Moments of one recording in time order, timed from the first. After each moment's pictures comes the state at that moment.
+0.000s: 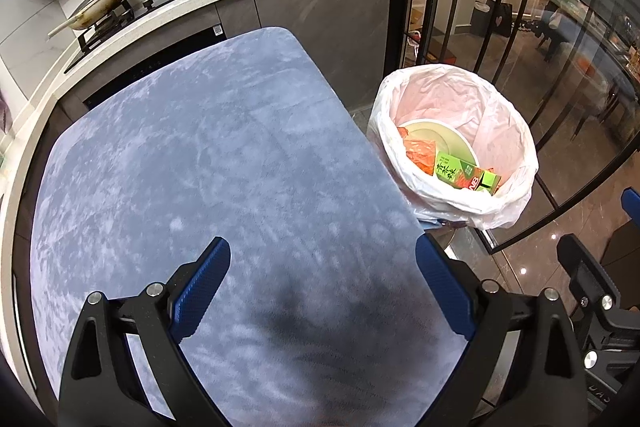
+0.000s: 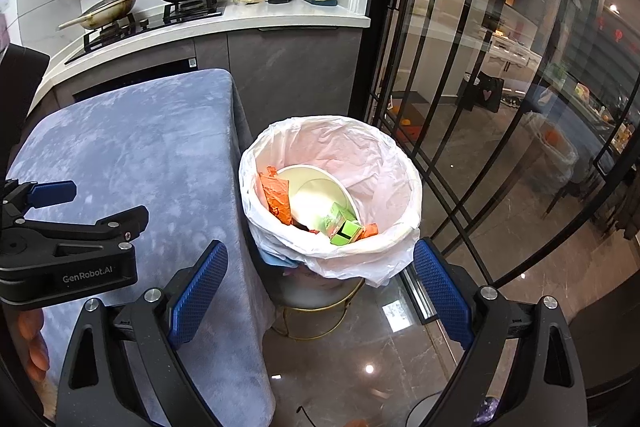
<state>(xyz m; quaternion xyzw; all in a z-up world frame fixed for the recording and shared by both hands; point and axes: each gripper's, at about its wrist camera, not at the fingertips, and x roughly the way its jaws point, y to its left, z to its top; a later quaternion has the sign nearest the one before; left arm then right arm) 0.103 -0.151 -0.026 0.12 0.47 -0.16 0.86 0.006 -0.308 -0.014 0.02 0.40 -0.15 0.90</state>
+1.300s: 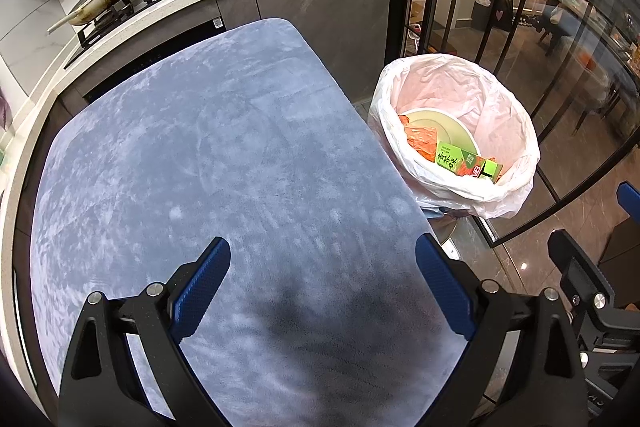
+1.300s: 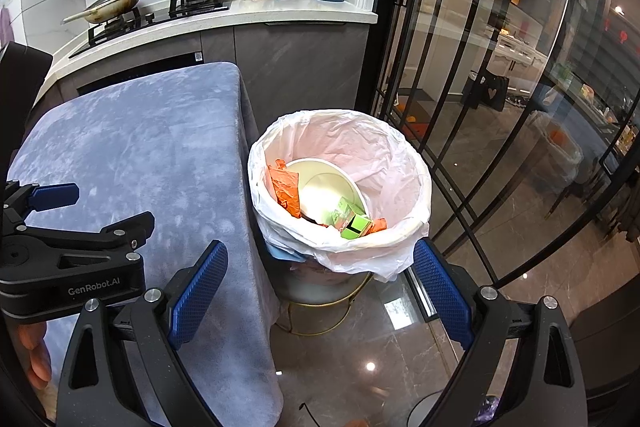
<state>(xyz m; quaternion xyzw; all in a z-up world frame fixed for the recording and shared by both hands) 0.099 -0.149 -0.030 0.13 0.48 -0.15 0.86 0.004 -0.300 -0.020 0.02 0.41 -0.14 0.90</state>
